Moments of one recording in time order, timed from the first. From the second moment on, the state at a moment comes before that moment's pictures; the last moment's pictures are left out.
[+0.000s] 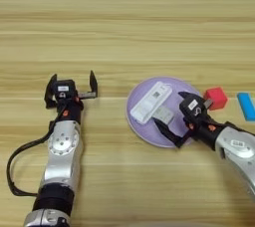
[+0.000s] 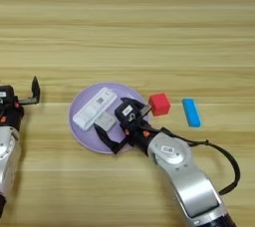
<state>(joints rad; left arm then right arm) -0.15 0.04 0.10 0.44 -0.03 -0.38 0.06 0.04 -0.32 0.31 -0.34 0.02 0.42 0.42</state>
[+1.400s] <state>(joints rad) -0.15 0.03 0.10 0.44 -0.02 -0.38 0.06 -0.01 -0.31 0.33 -0.27 0.01 0.51 0.44</state>
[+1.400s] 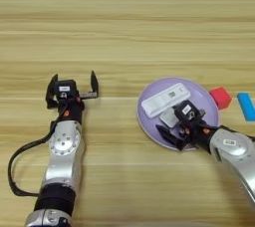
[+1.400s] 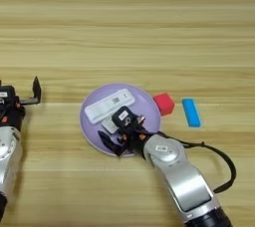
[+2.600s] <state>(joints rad) -0.15 0.03 0.10 0.44 -0.02 -0.38 0.06 0.01 -0.31 0.20 -0.47 0.06 0.58 0.42</state>
